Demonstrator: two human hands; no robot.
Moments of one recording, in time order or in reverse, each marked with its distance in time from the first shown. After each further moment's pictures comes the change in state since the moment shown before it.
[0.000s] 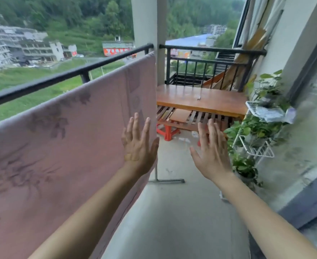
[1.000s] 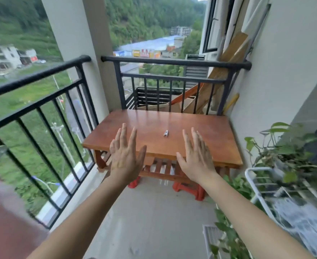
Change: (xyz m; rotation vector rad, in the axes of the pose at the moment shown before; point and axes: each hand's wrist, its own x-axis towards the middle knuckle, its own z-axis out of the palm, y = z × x) left_hand 0.577 0.038 0.510 -0.063 -0.159 0.026; right_hand 0.574 0.386 0.276 -0.067 -0.159 0.145
